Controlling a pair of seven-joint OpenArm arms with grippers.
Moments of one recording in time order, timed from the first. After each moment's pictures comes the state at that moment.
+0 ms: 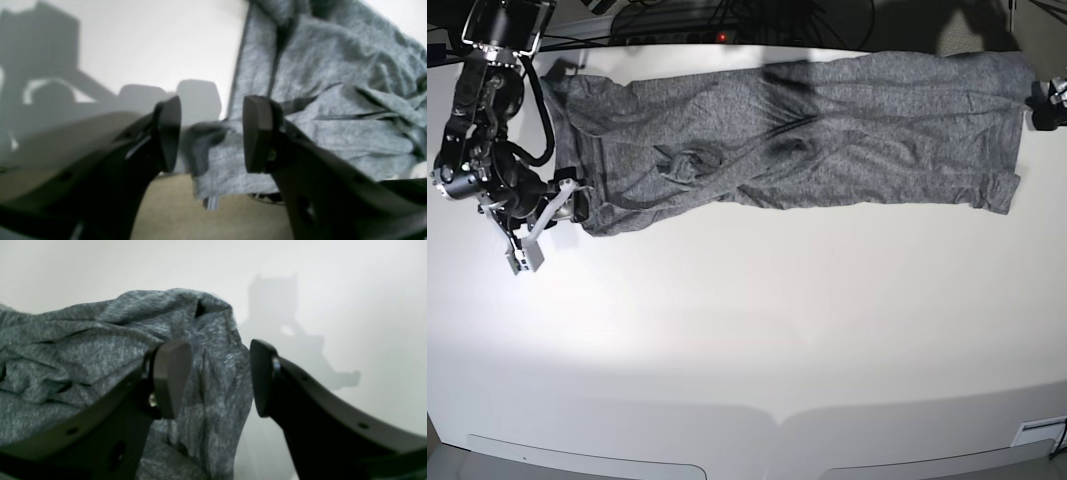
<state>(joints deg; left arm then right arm) 25.2 -33.9 -34.2 68.5 -60.7 -38.6 50.6 -2.3 16.8 20.8 94.7 23.9 33.3 -63.4</state>
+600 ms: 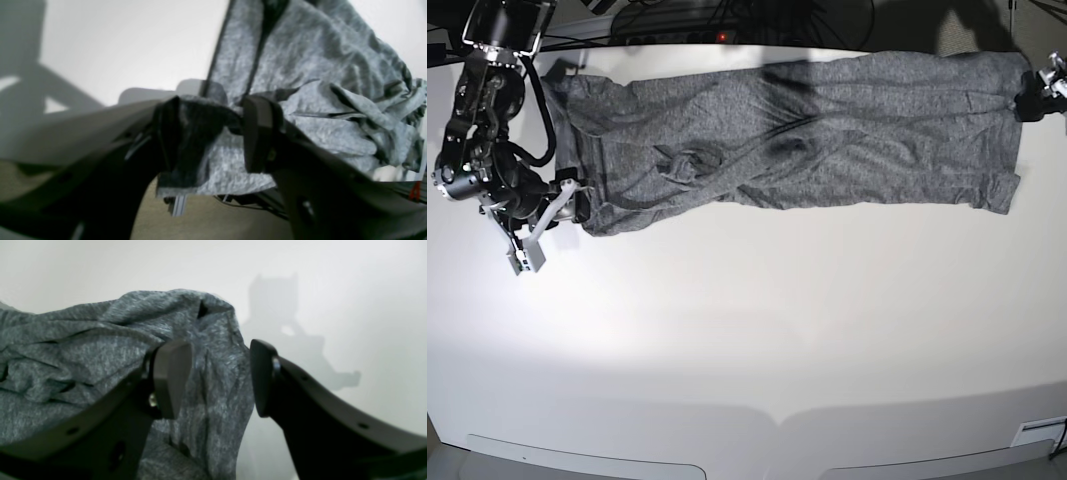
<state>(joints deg) 25.0 -29.4 -34.4 66.6 -66.2 -38.9 54.1 -2.3 16.5 20.9 94.7 23.9 33.3 -63.4</state>
